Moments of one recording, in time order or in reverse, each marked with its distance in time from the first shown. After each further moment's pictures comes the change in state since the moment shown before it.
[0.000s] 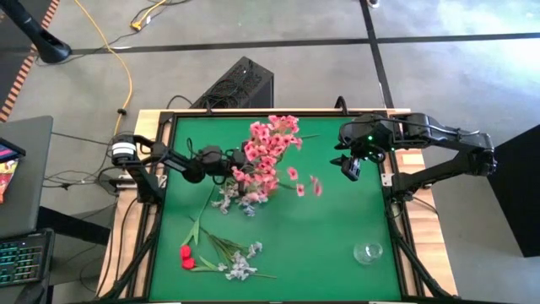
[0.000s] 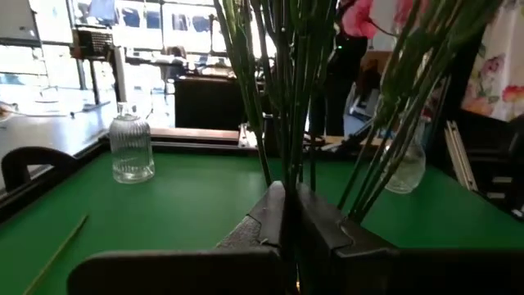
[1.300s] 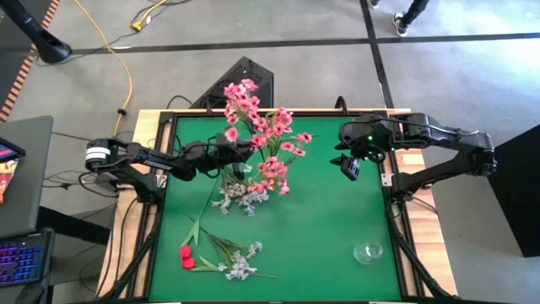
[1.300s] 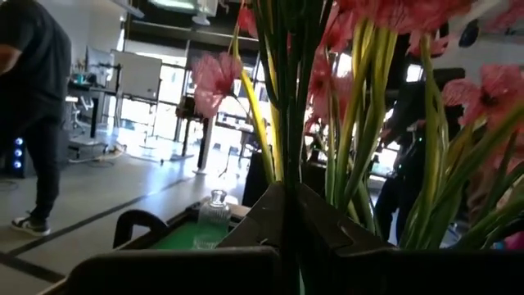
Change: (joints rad) left arm -0.021 -0.241 -0.001 -0.019 -0.340 -0.113; right arm 0.000 0.000 0.000 0.000 0.001 0.045
